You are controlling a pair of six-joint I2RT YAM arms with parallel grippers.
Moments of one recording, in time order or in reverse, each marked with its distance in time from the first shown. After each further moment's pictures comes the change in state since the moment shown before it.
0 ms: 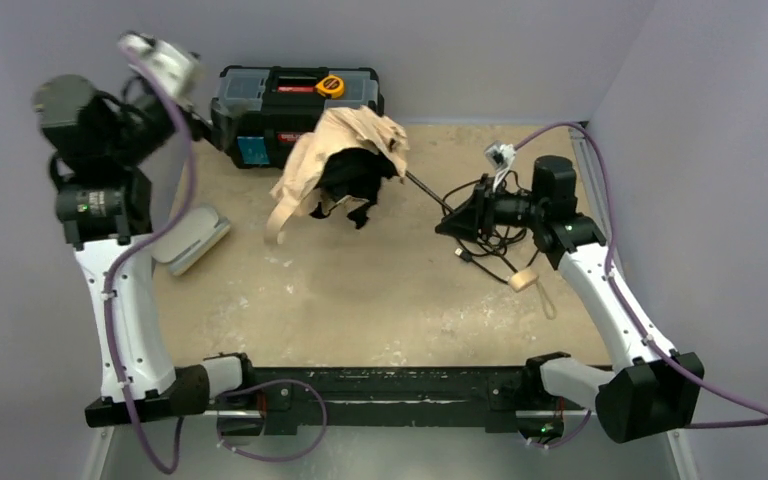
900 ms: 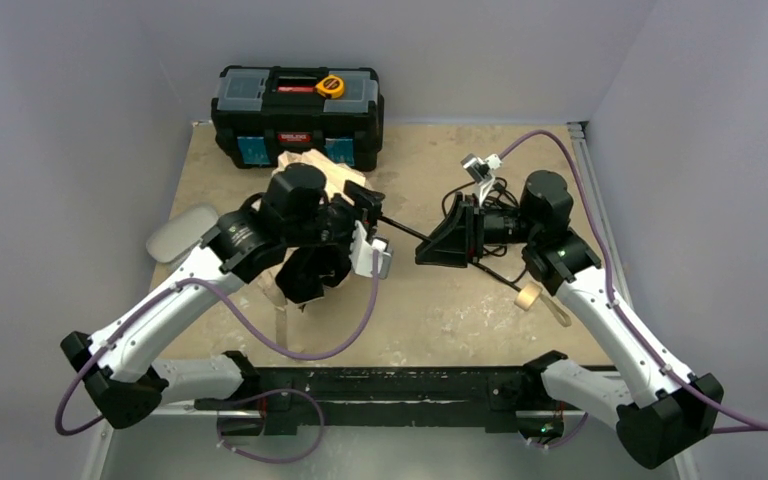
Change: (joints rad) left arm -0.801 -0.043 -0.390 -0.098 -0.363 0.667; right arm 0.165 -0.137 -0.110 0.460 -0.146 0.621
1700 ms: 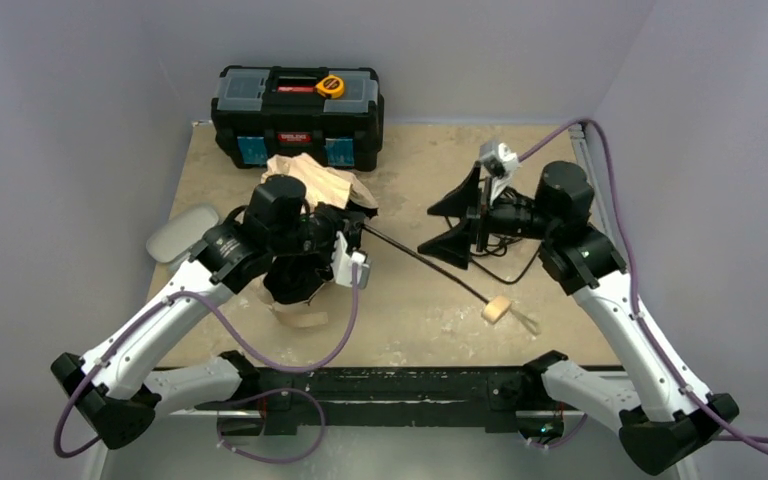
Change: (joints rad) left arm 0.083 -0.047 -0.141 0.043 0.030 0.121; right arm 0.007 -0.023 0.149 -0.323 0.206 -0.485
